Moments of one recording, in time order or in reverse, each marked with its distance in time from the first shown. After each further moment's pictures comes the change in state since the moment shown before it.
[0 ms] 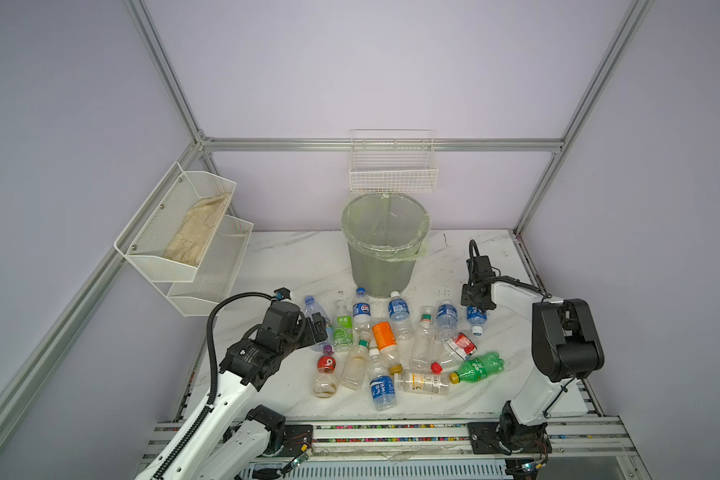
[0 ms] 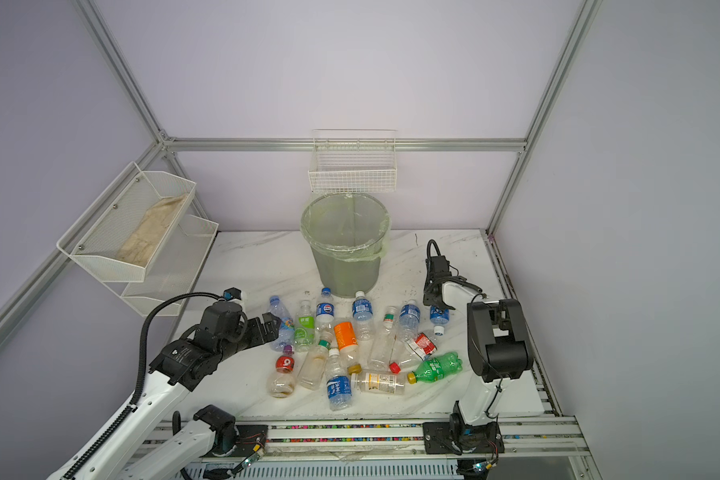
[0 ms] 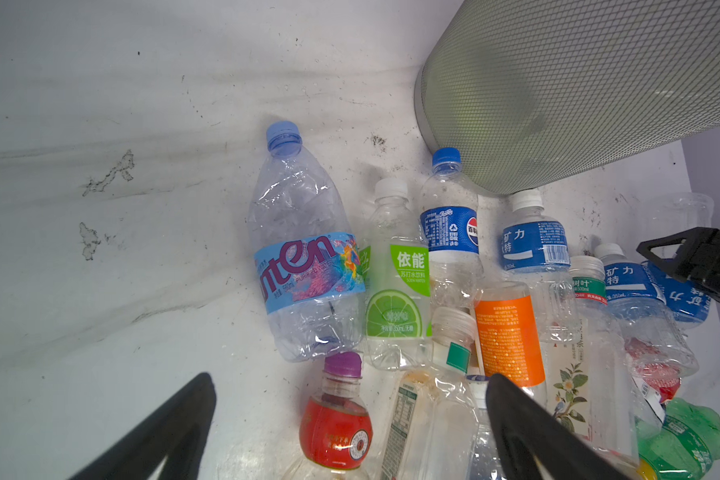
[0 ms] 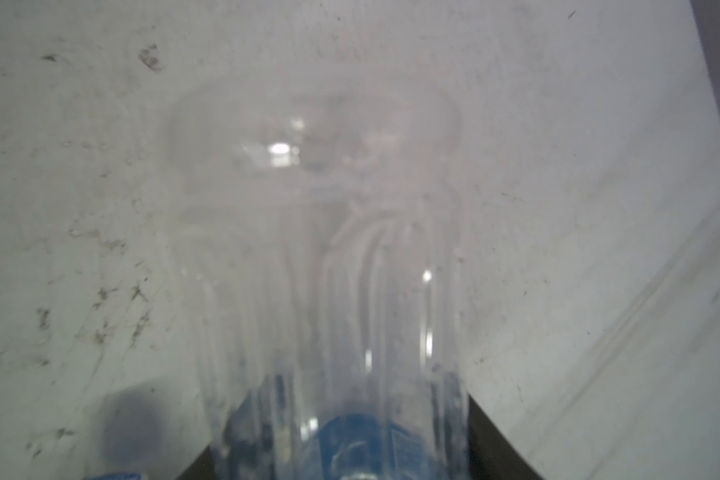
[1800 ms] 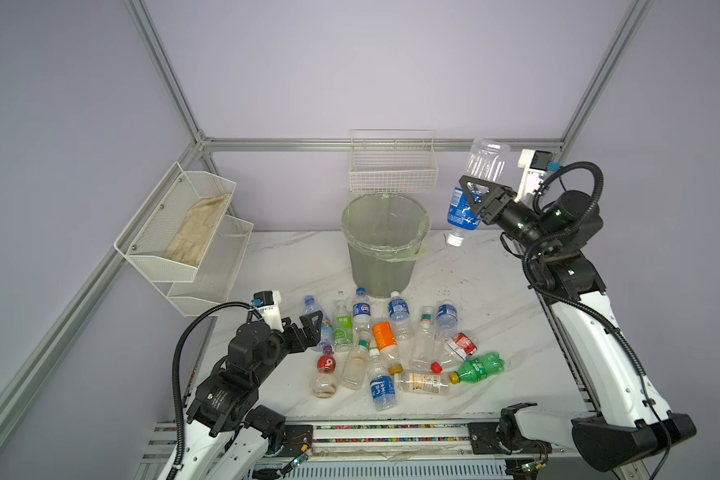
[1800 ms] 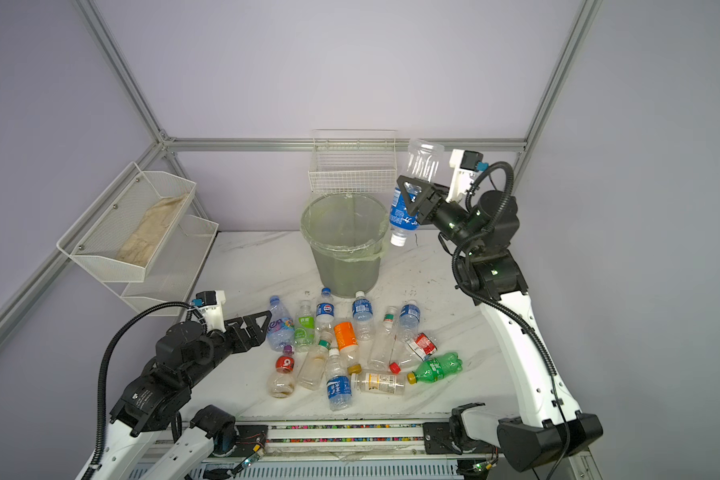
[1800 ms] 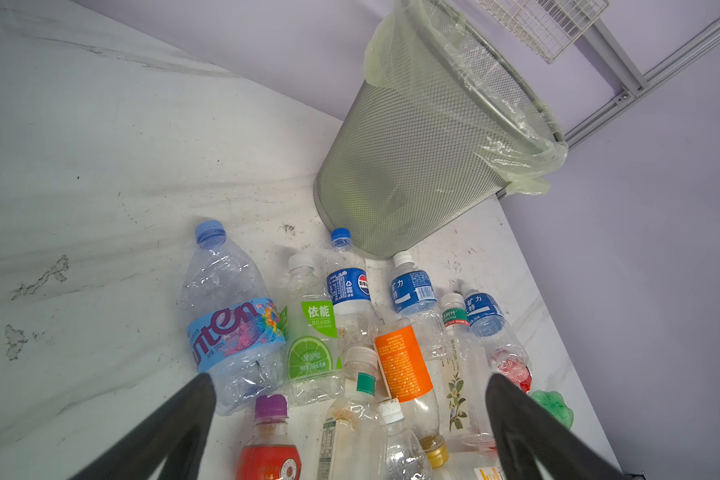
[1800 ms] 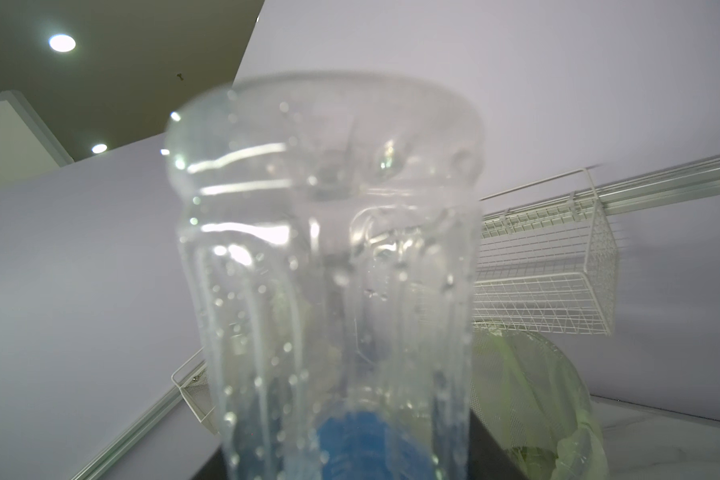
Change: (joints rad) left arm 0.000 -0.297 -0.019 0.108 0.084 0.025; right arm 0.156 -0.403 0.558 0.341 -0.700 0.318
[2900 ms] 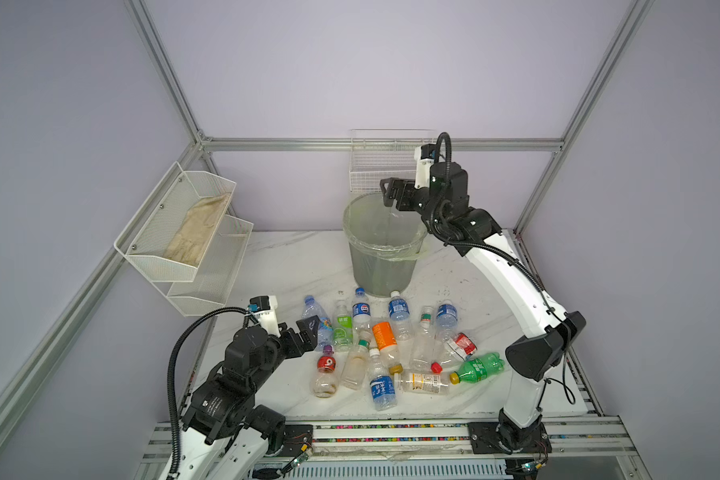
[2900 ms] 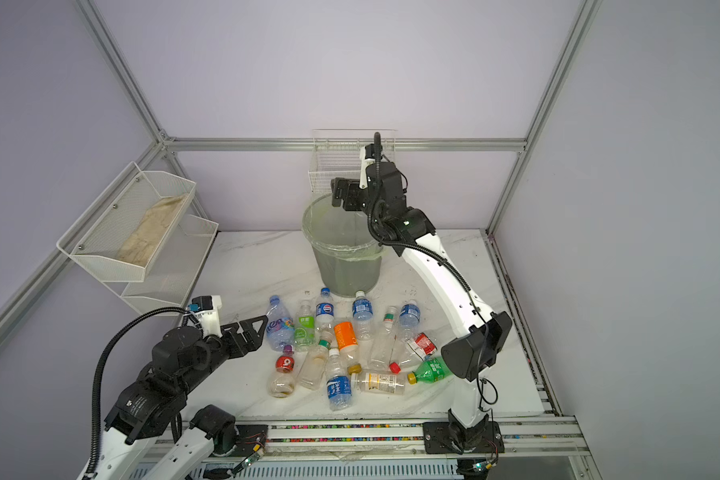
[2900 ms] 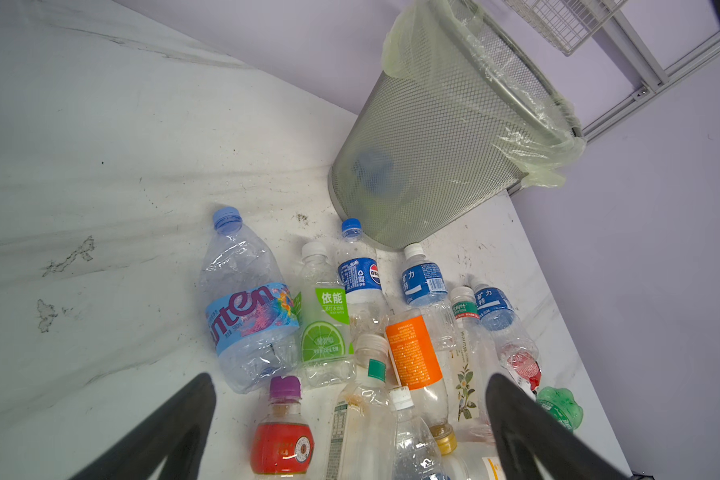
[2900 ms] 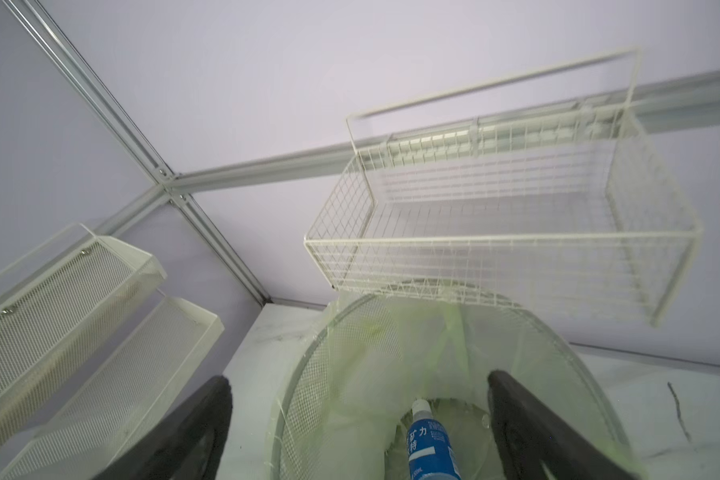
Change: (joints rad) left arm 0.000 -0.029 0.000 -0.068 -0.019 -0.007; right arm 0.294 0.533 0.579 -0.389 0.534 -0.260
